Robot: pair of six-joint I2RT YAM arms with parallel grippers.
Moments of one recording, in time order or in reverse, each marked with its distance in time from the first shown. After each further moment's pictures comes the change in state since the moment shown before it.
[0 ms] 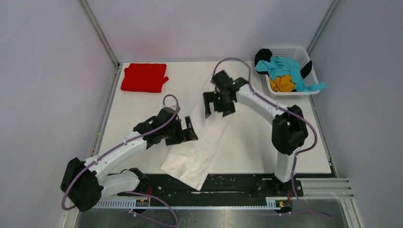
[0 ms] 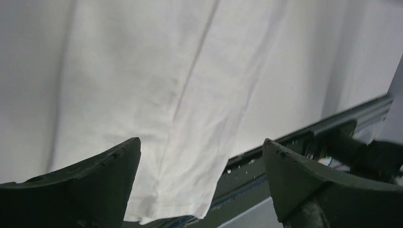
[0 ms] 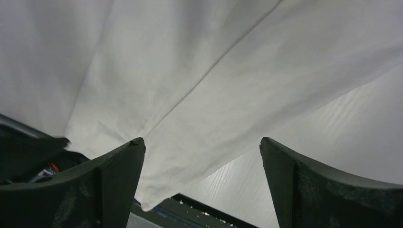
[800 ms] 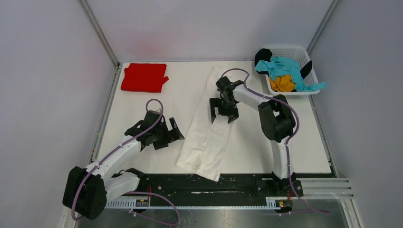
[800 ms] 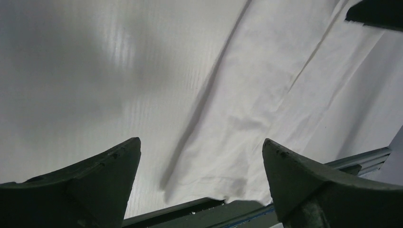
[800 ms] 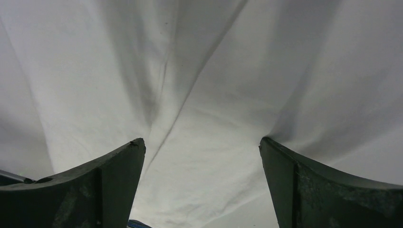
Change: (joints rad) left arm 0.290 -0.095 -0.163 -0.002 -0.002 0.017; right arm -0.006 0.184 -0.105 0.063 -0.034 0.015
